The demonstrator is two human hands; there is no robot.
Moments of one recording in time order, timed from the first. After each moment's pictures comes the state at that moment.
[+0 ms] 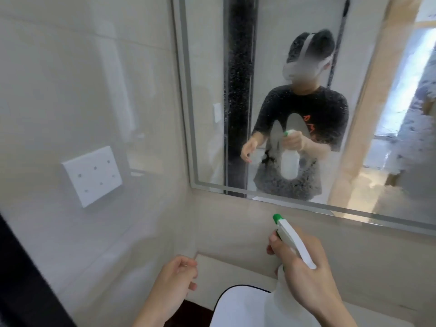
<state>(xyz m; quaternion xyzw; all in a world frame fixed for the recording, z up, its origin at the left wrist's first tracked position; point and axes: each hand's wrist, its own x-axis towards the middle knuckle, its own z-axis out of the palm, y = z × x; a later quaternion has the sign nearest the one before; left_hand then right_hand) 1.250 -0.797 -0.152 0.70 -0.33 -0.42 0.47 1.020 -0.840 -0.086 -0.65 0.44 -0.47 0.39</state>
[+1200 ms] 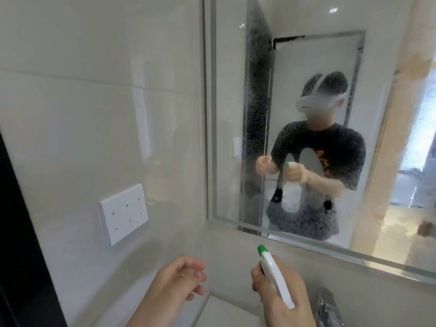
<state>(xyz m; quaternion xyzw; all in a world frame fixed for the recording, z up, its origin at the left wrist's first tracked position) 1.290 -0.791 -0.070 0.62 -0.41 -0.37 0.56 1.092 -0.856 -0.081 -0.69 0.39 -0.49 0.36</state>
